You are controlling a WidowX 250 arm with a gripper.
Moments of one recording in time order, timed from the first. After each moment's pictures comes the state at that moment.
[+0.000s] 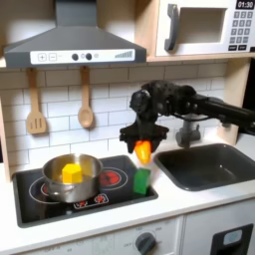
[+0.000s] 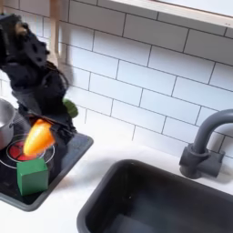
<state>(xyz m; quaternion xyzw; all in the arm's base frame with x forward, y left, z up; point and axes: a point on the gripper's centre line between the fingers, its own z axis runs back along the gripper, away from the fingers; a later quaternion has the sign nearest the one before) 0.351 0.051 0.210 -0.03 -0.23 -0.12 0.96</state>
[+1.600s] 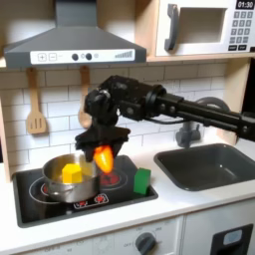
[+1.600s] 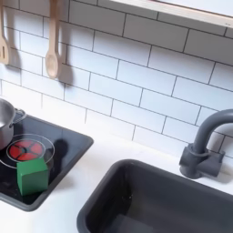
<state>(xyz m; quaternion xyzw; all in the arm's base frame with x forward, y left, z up) 0.319 0.155 0.231 -0.02 -0.24 -0.02 0.97</state>
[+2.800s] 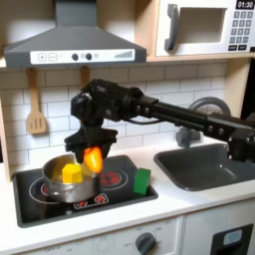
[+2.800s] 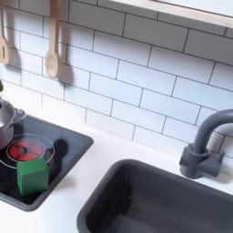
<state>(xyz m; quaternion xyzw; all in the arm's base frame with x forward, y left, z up) 0.350 0.162 0.214 -0.04 -0.22 -0.03 0.98</state>
